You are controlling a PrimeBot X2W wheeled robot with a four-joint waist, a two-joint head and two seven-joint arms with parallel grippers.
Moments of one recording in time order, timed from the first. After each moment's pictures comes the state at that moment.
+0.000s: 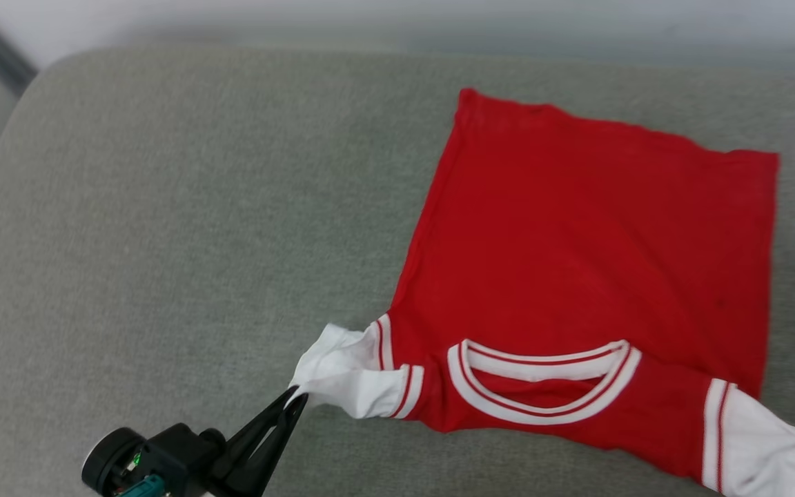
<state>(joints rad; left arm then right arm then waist) 0.04 0.67 -0.55 -0.32 -0.55 0.06 -0.07 -0.40 -0.68 0.05 0.08 0.64 0.13 0.82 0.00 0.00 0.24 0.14</state>
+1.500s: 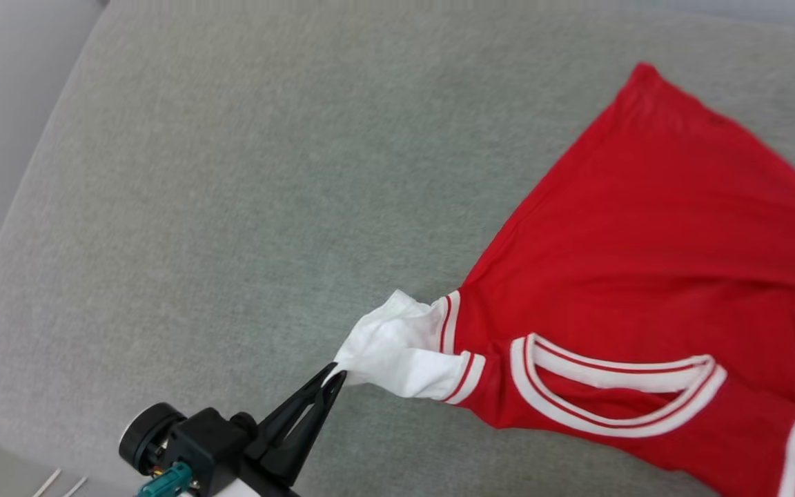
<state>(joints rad) -0.04 0.60 -0.60 -0.34 -0.54 0.05 -0.09 -0.46 -0.54 -0.20 0.29 0.36 0.13 1.06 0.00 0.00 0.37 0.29</state>
